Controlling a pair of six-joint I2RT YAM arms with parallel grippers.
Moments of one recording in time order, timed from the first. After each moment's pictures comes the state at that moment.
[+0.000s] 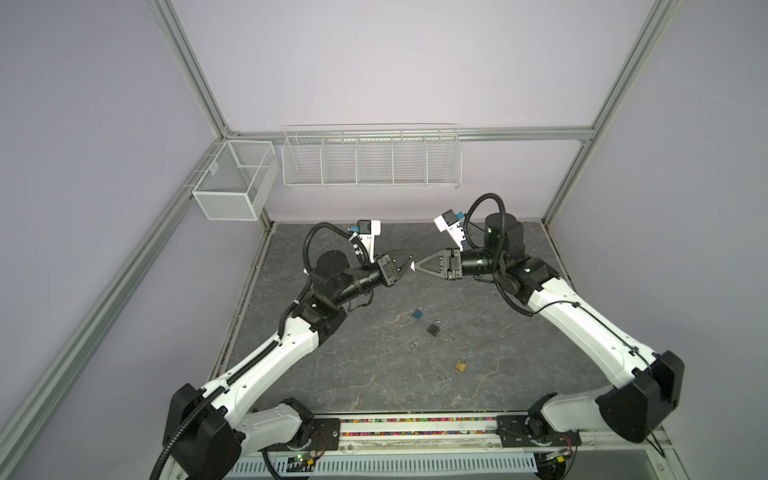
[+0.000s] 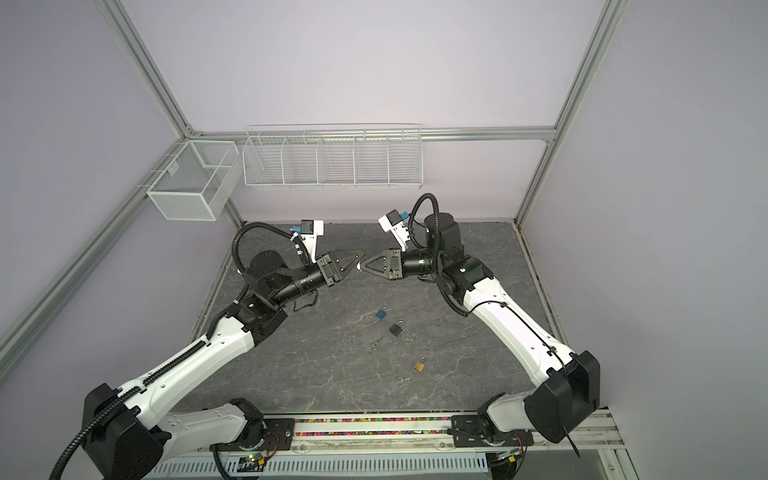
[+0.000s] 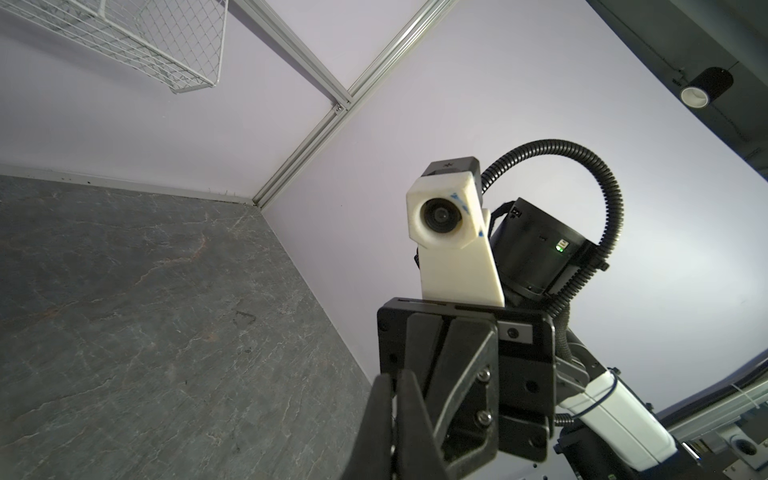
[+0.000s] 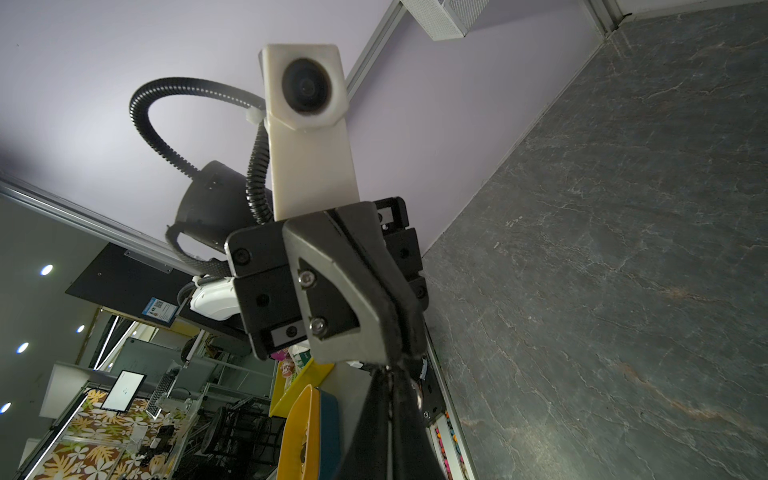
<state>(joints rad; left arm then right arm) -0.65 1.19 0.95 0.35 0.50 -0.87 0.54 1.40 1.33 -0.24 -0.98 0.64</state>
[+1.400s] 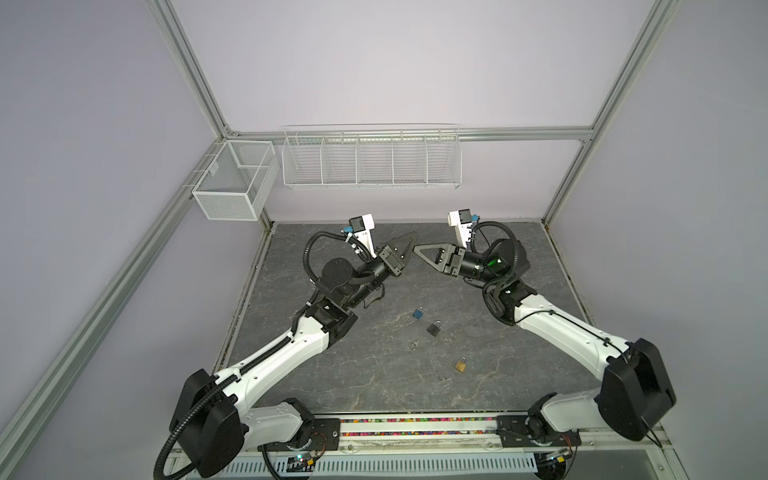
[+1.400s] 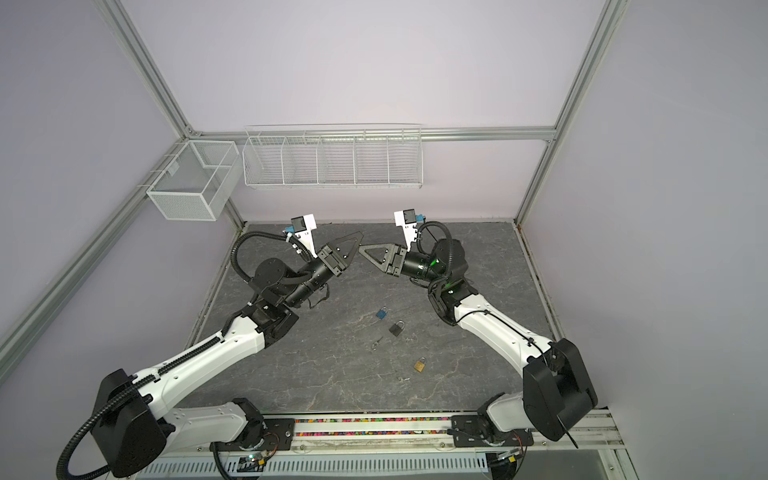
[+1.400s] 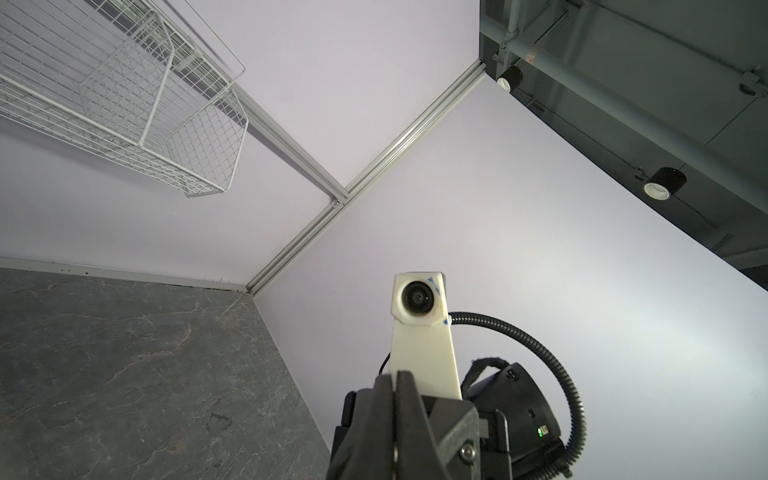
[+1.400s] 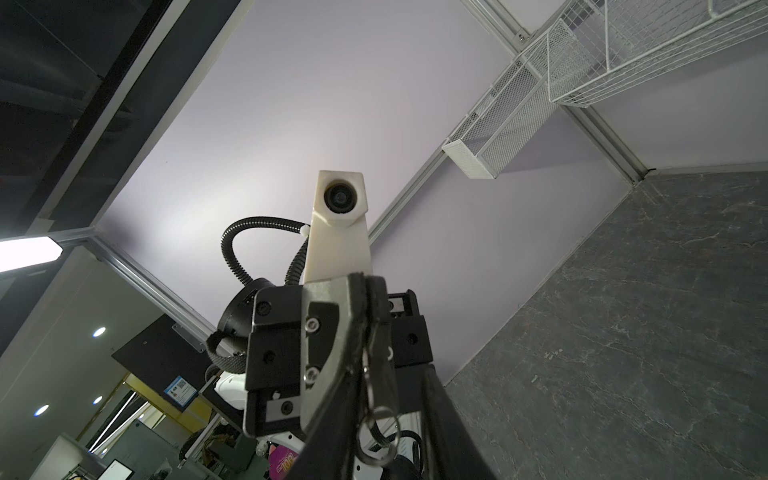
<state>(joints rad) -0.73 1.24 0.92 0.63 0.21 -0.92 0.56 1.41 0.99 0.72 -0.79 1.08</state>
